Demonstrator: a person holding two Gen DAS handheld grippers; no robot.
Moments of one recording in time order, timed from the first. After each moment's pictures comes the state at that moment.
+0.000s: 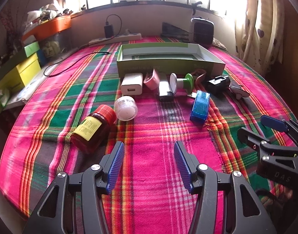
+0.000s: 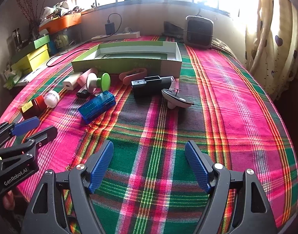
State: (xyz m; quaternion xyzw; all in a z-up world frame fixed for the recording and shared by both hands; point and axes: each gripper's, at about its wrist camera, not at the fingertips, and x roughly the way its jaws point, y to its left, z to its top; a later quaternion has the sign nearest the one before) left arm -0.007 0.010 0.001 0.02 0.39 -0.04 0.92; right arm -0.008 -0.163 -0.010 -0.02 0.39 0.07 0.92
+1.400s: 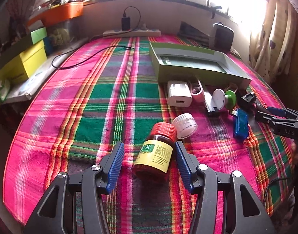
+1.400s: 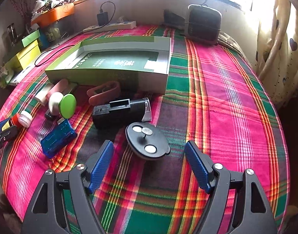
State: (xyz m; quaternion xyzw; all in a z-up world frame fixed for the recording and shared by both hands) left arm 0.036 0.083 0.006 -0.01 0.42 -0.04 0.91; right arm 0.072 -0.194 -0.008 -0.04 0.44 0.09 0.89
